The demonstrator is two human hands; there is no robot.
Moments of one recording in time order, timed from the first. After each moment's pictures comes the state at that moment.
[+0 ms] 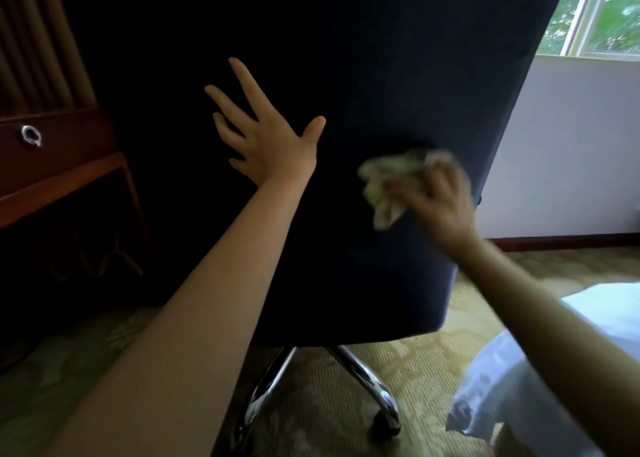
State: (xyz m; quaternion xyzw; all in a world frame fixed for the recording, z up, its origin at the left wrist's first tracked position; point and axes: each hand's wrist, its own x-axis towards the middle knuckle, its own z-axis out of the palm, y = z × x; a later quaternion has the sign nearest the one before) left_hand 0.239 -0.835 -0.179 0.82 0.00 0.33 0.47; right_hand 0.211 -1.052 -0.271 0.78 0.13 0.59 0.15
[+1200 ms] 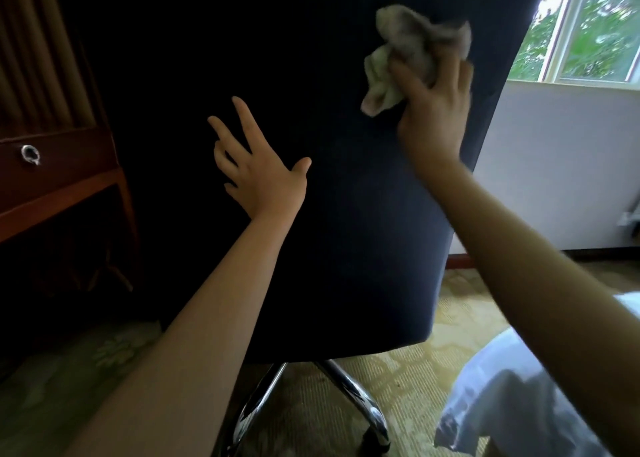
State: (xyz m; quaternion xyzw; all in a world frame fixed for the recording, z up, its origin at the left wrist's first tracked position) left_hand 0.233 -0.835 -0.188 0.83 0.00 0.35 0.43; right_hand 0.228 -1.025 -0.131 0.66 0.04 0.75 0.05
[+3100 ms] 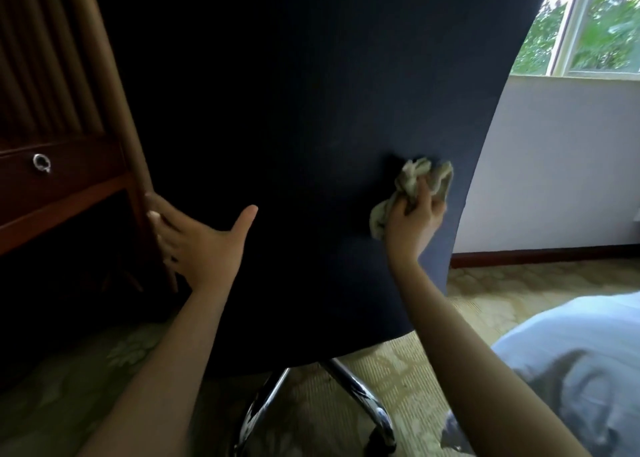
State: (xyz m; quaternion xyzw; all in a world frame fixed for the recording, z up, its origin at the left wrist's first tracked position) left_hand 0.229 -0.761 -0.255 0.79 0.06 0.28 0.54; right_hand 0.241 -1.014 -0.271 0.67 -0.19 0.59 -0.41
